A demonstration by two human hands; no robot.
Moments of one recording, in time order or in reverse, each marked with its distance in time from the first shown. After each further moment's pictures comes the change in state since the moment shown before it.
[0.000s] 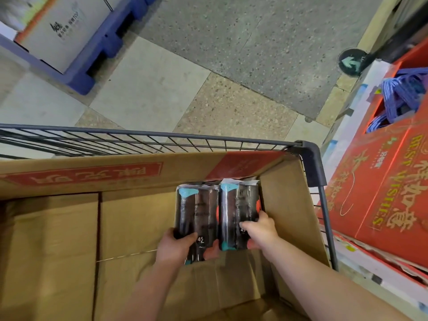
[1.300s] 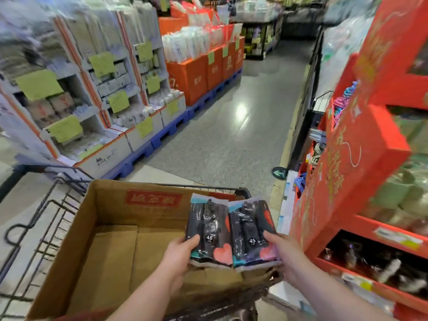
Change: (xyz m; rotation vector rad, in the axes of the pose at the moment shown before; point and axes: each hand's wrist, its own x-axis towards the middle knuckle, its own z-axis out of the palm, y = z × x) left_hand -0.255 -0.061 -0.105 -0.452 -0.338 0.515; right_hand -0.305 0.117 -0.091 0.662 0.121 -0.554
